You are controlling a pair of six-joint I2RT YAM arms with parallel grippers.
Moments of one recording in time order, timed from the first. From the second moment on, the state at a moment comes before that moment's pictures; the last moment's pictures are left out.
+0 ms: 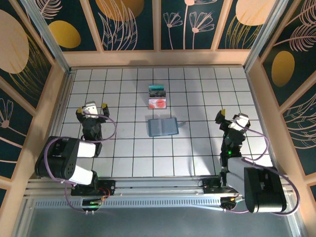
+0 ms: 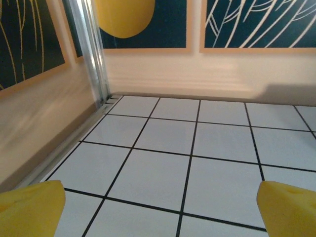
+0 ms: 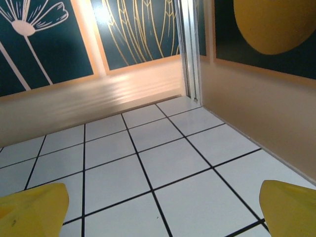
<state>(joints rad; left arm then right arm) -0.10 1.49 0.28 1.11 -0.39 -0.04 0.03 1.14 0.01 1.12 0.31 0.15</state>
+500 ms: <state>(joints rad) -0.09 1.49 0.32 1.01 -0.43 -0.09 -0.03 1.57 0.06 1.43 0.05 0.14</state>
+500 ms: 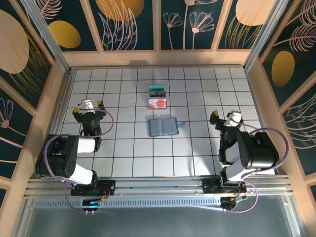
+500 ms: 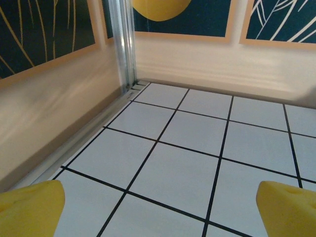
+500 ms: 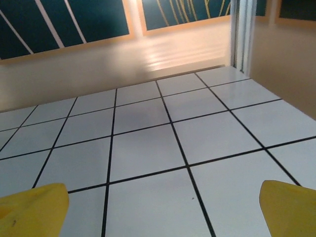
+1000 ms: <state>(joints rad) -0.08 1.49 0.33 0.99 -0.39 -0.08 -0.08 1.57 0.21 1.27 -0.17 0.13</state>
